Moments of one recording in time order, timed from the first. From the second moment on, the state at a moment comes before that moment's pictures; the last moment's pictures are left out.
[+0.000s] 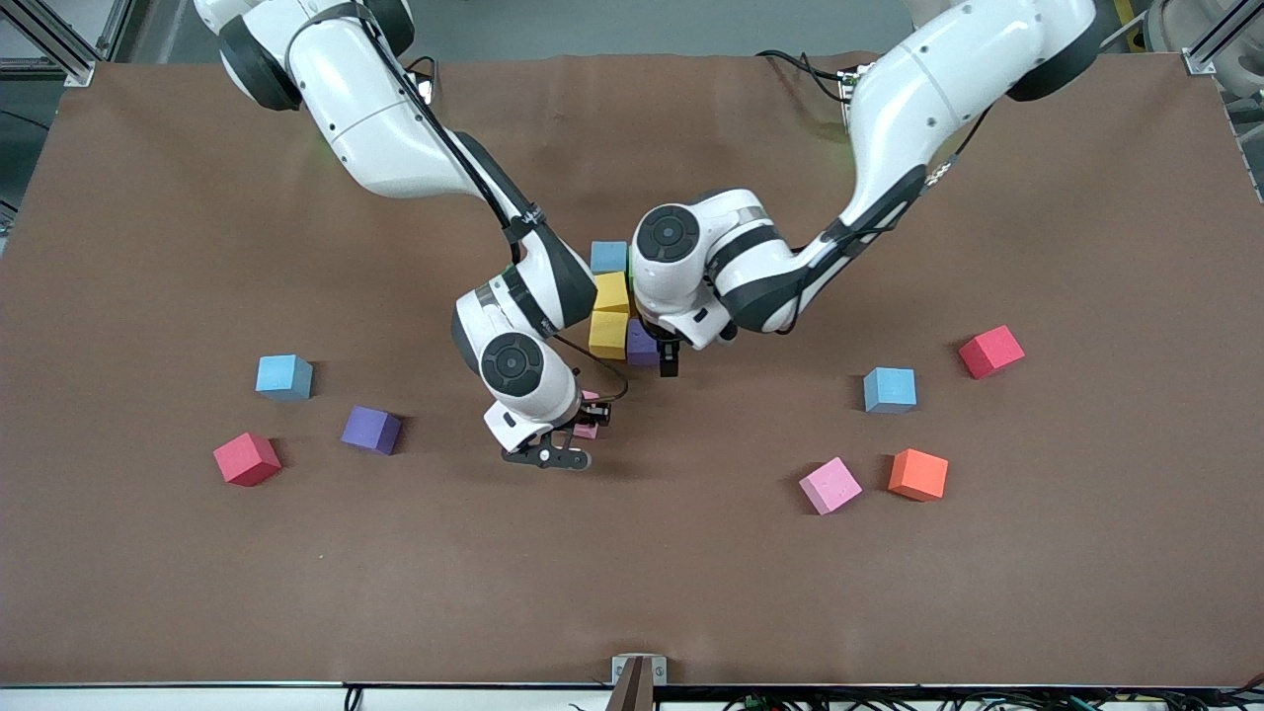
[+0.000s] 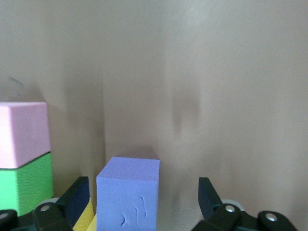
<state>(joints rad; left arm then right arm) -0.10 0.79 -0.83 -1.62 0.63 2.08 -2.71 0.58 0.89 0.01 -1.29 0.13 2.16 0.62</state>
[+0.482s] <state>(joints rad) 0.25 0.77 -0.96 -1.60 0.65 2.02 -2.22 0.63 0.89 0.00 -1.29 0.07 2.17 0.62</state>
